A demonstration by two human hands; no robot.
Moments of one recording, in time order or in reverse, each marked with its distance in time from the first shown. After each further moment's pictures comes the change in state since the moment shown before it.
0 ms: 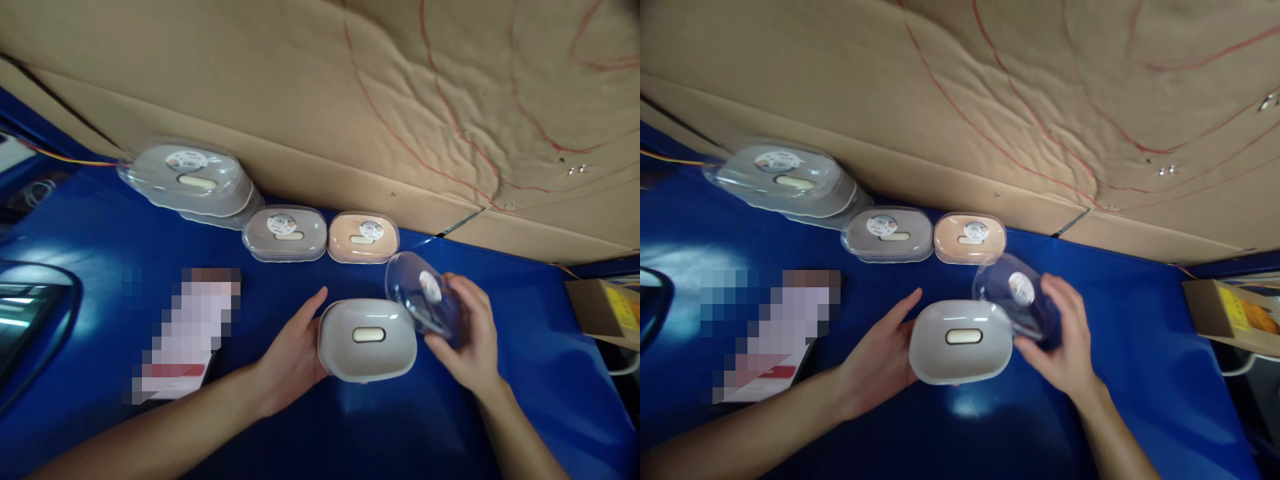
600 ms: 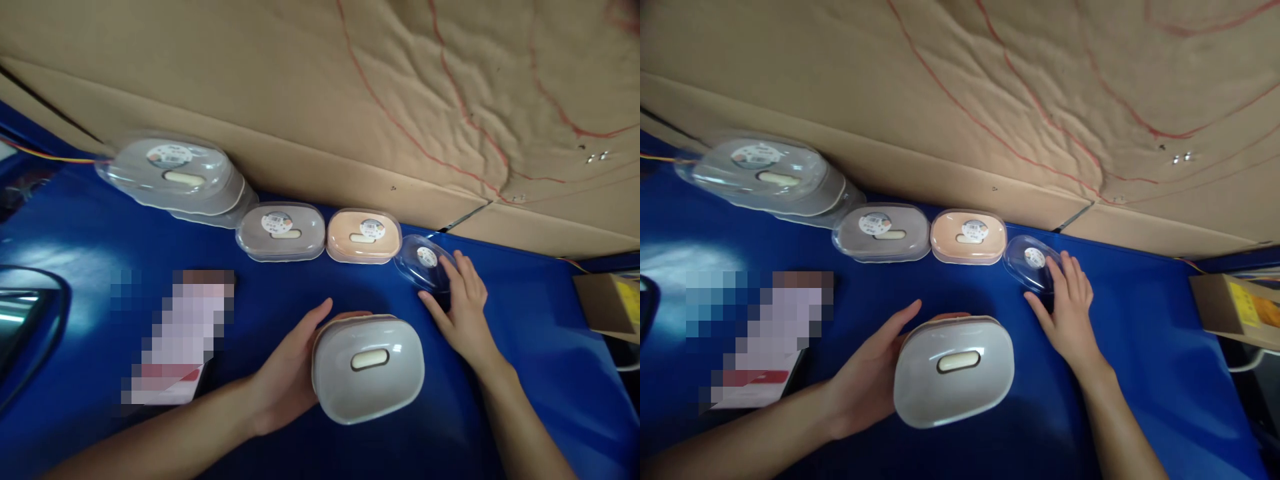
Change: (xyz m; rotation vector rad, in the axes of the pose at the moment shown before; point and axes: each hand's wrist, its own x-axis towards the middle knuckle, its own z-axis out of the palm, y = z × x) left_hand -0.008 -0.002 0.009 0.000 -0.061 -0.056; right_hand 0.010 0.037 0.010 -0.360 -0.157 0.156
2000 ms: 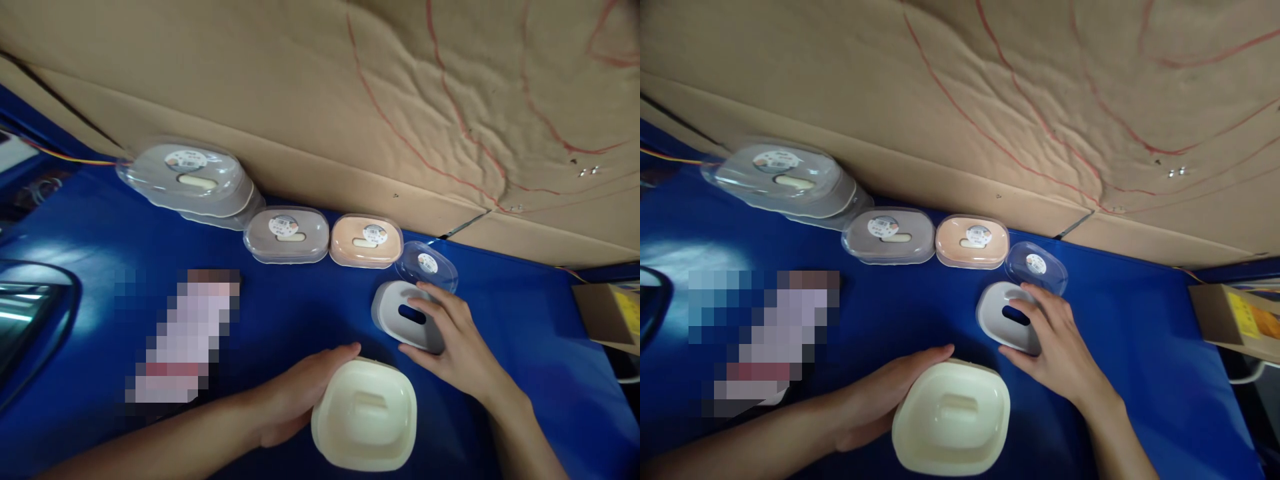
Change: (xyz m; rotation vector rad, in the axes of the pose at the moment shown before) left_hand 0.005 -0.025 -0.006 0.306 0.176 -0.171; right_hand -0.012 -0.029 -0.026 0.102 -0.214 -0.308
